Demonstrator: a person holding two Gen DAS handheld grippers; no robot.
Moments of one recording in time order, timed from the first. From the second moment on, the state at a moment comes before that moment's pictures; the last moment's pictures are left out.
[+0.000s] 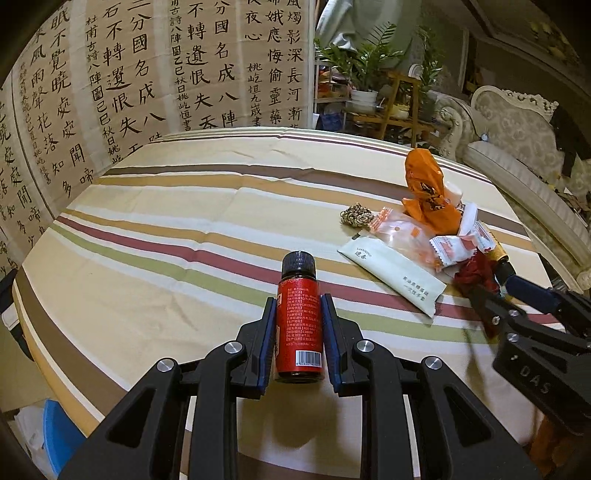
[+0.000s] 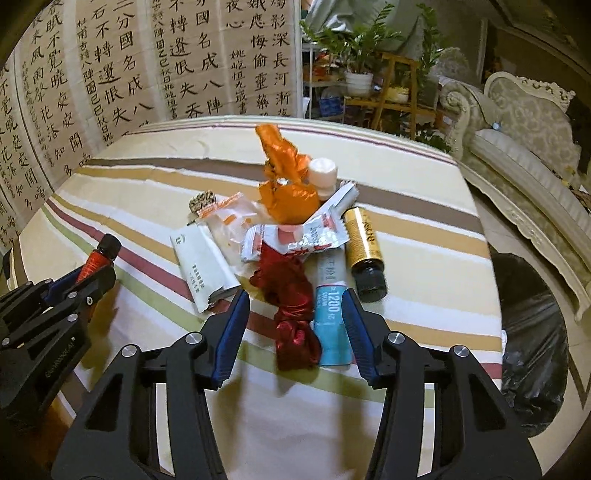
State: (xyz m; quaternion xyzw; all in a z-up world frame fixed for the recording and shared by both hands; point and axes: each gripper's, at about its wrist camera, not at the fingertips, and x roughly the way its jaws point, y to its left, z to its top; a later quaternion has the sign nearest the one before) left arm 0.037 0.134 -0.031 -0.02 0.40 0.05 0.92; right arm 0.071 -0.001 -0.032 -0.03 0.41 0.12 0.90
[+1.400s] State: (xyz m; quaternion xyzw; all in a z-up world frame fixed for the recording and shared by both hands) left arm 0.040 -0.058 -0.016 0.05 0.36 -0.12 0.92; right arm 0.025 -0.202 -0.020 0.06 0.36 -0.08 0.93
